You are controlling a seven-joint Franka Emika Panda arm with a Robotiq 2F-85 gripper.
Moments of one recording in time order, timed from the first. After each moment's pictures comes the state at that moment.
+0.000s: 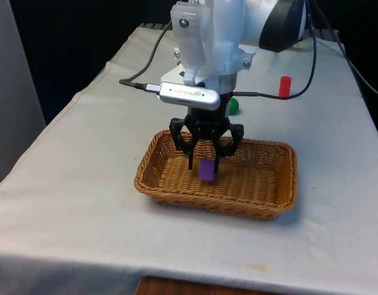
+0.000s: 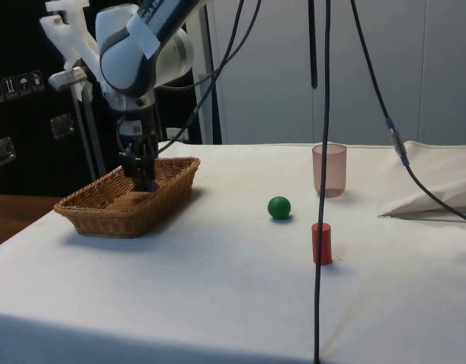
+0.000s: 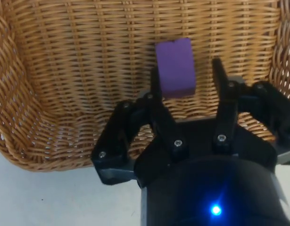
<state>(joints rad) 0.25 0.82 -0.37 -1.52 0.25 2.37 -0.26</state>
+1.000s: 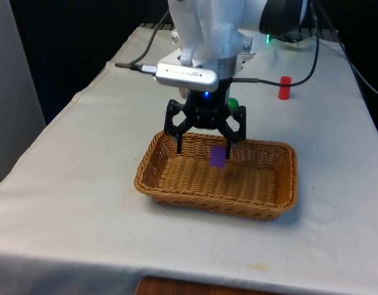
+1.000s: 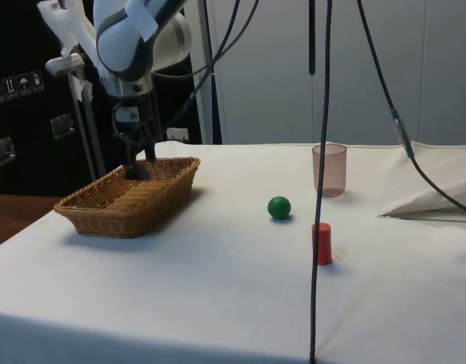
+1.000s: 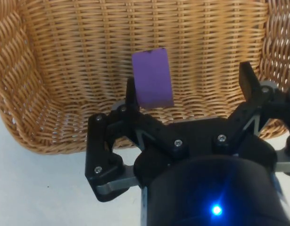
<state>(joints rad) 0.25 0.78 -0.38 -1.52 0.25 2.33 -0.25</state>
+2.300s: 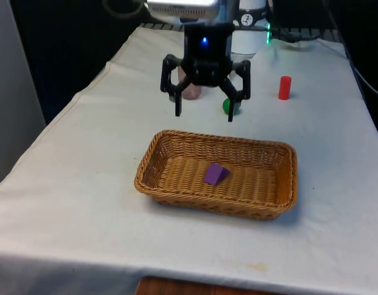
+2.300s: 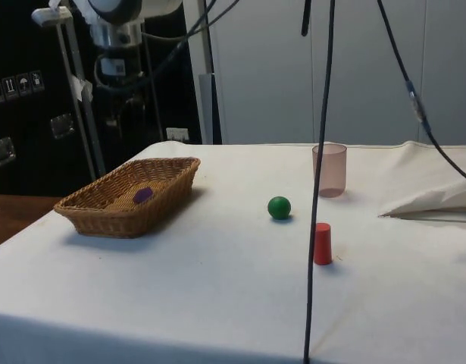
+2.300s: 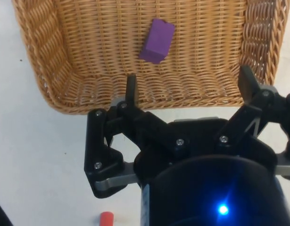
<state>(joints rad) 0.25 0.65 -0.39 -1.48 0.23 2.21 -0.18</state>
